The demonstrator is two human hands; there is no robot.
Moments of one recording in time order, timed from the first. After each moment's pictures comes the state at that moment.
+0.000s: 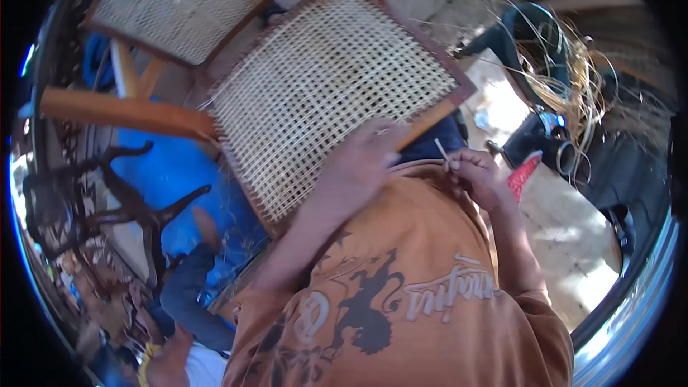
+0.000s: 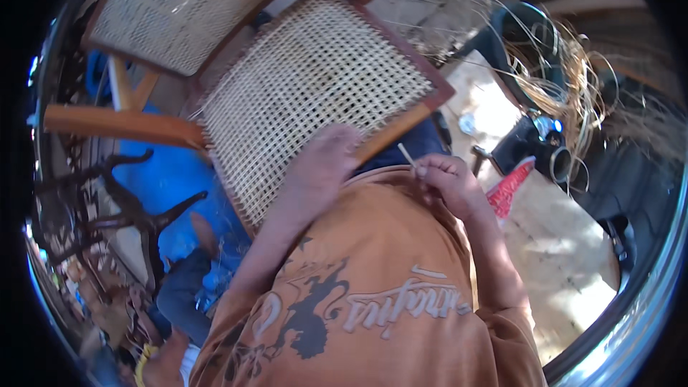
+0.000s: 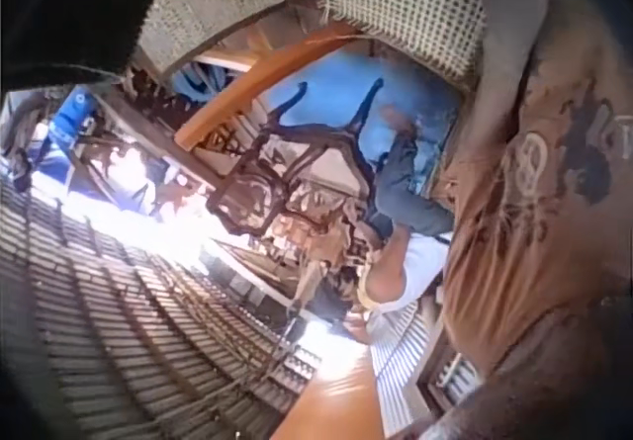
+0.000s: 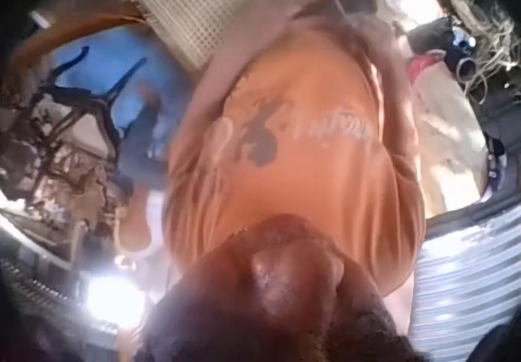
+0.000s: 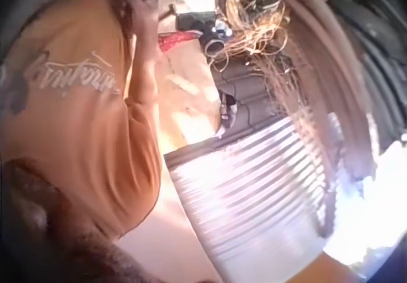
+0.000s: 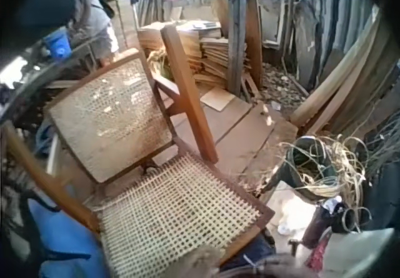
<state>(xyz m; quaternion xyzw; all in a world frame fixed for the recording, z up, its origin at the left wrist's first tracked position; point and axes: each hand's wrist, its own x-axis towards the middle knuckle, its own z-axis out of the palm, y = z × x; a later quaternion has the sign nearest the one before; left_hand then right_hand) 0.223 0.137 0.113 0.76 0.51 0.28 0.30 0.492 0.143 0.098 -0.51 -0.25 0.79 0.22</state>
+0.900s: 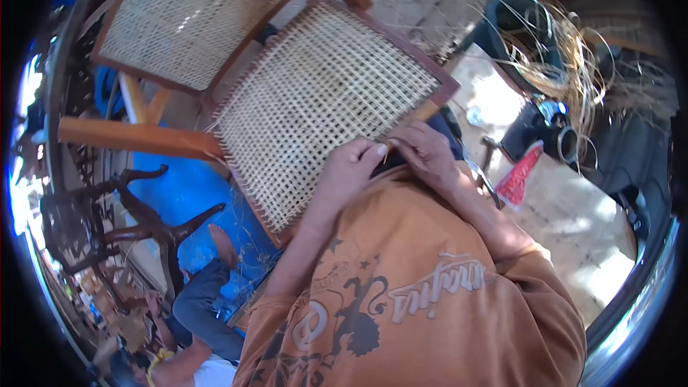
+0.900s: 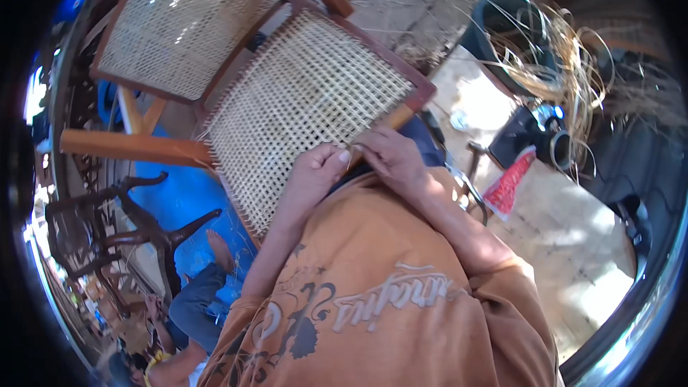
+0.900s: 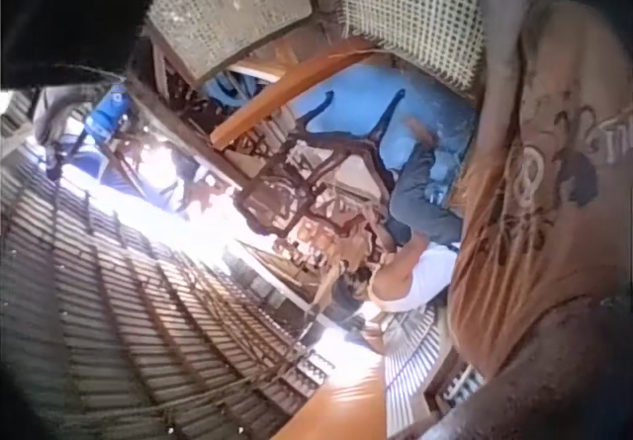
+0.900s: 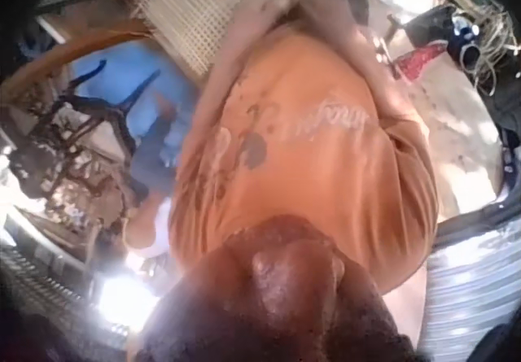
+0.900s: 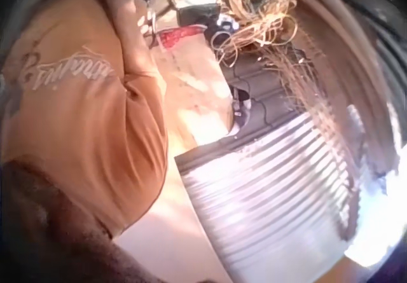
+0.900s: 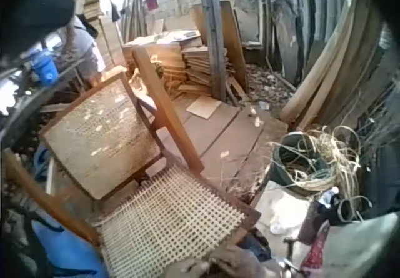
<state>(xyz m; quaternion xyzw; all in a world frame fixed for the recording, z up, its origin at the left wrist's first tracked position) 0.241 0.145 0.098 0.44 0.62 0.23 0.61 0.427 0.167 0.060 -0.44 -0.73 0.37 0.36</state>
